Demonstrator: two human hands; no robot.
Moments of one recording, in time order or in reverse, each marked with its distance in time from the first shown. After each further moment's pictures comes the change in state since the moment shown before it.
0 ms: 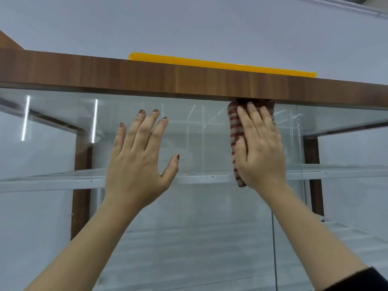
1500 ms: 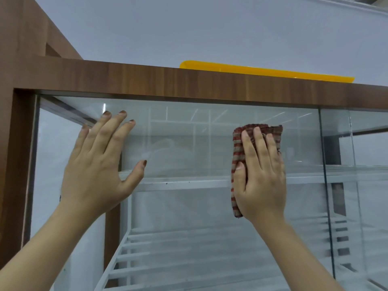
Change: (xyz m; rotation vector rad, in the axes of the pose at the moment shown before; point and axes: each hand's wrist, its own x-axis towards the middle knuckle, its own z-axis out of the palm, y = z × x) left_hand -0.031 -0.164 -0.060 0.011 -0.058 0.007; right_hand -0.038 -0.127 0.035 -0.045 0.055 0.107
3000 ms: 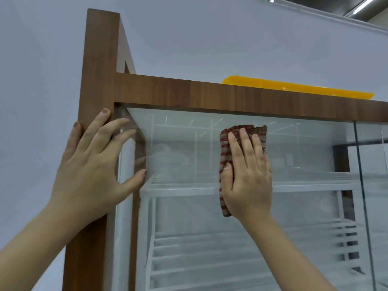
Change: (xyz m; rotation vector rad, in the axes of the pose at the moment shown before) left_hand -0.023 -0.107 -0.062 0.043 -0.092 0.015; right_hand 0.003 -0.135 0.028 0.000 -0.015 -0.048
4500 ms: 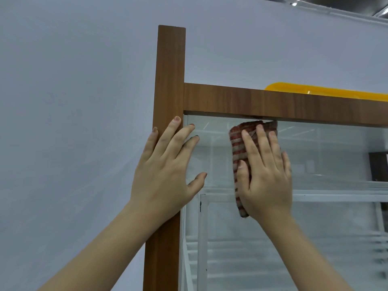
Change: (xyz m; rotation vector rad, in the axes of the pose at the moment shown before) left_hand 0.001 -0.015 0.008 0.013 0.116 0.082; right_hand 0.010 -0.080 0.016 0.016 -0.021 -0.008
